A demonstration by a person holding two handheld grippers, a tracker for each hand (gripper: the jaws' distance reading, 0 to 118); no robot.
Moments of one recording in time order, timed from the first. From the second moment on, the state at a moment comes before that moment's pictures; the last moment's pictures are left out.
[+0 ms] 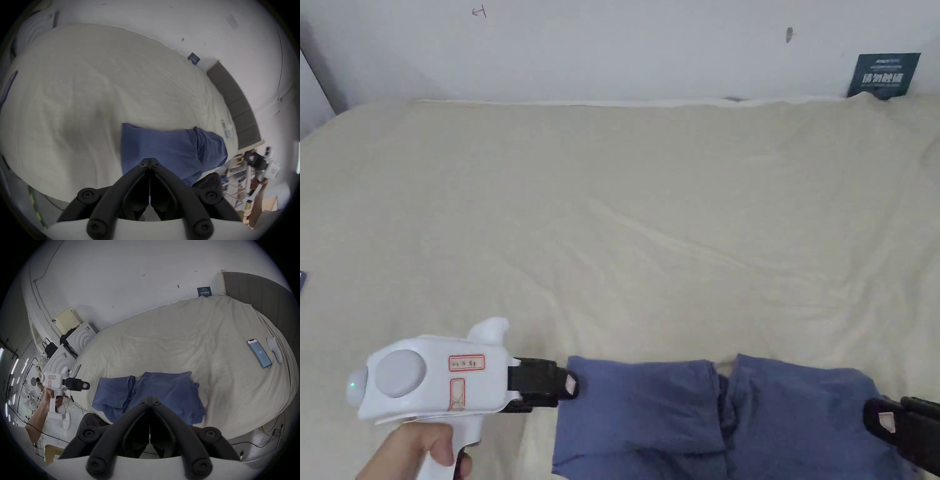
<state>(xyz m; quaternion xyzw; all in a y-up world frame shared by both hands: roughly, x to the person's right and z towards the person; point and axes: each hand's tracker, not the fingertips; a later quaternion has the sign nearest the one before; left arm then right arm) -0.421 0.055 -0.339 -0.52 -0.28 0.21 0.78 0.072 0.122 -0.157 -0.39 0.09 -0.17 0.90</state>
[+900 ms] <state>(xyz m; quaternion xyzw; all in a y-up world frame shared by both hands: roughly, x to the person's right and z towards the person) -0.473 0.026 -0.345 -0.49 -0.28 0.35 0.74 0.051 0.136 -0.180 -0.42 0.09 -0.15 0.89</state>
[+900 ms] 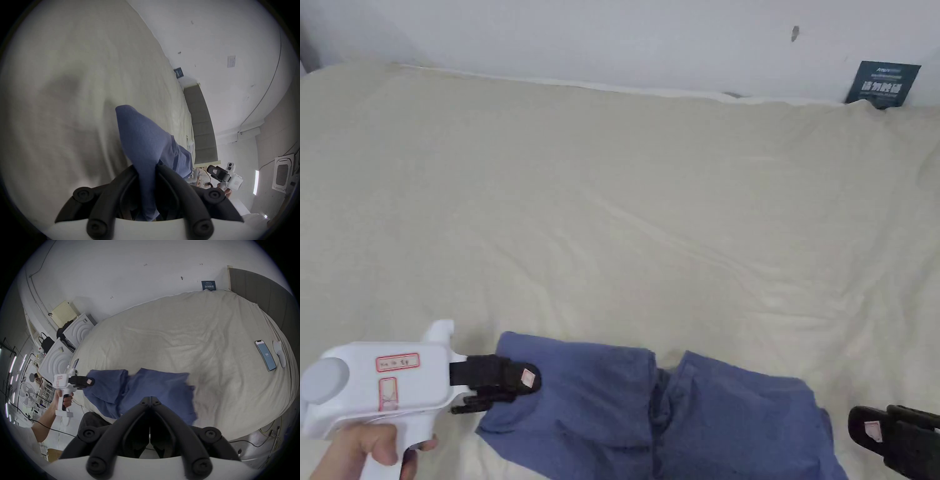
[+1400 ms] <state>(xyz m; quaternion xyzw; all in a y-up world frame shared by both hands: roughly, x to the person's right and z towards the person) -0.473 0.159 -0.326 -0.51 -0.13 0.09 0.85 0.056 0.148 -0.162 -0.37 0.10 -0.11 0.91</state>
